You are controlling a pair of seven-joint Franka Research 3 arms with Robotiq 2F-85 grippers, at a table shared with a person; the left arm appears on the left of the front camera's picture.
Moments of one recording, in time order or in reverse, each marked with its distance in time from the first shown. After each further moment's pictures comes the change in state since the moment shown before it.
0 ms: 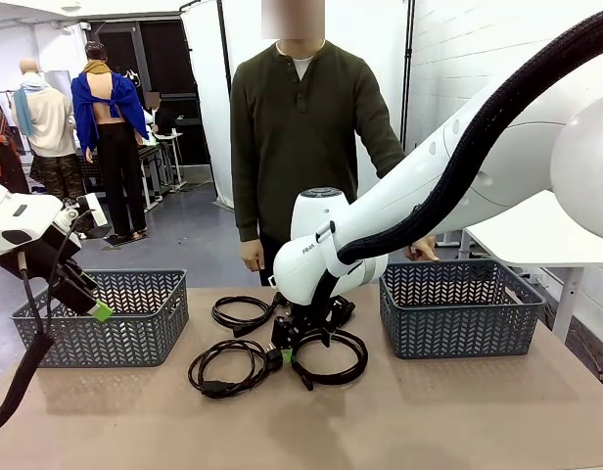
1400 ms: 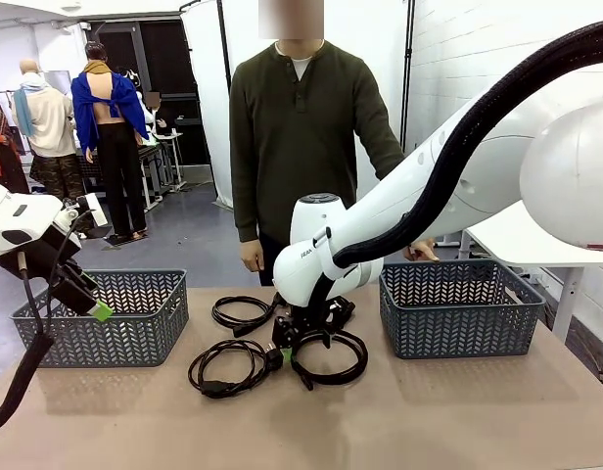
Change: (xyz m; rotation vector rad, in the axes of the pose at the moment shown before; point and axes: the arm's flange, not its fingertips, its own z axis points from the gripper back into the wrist) left arm 0.000 0.000 0.000 0.000 0.000 0.000; right arm 0.016 -0.010 -0.019 -0.012 0.009 -0.080
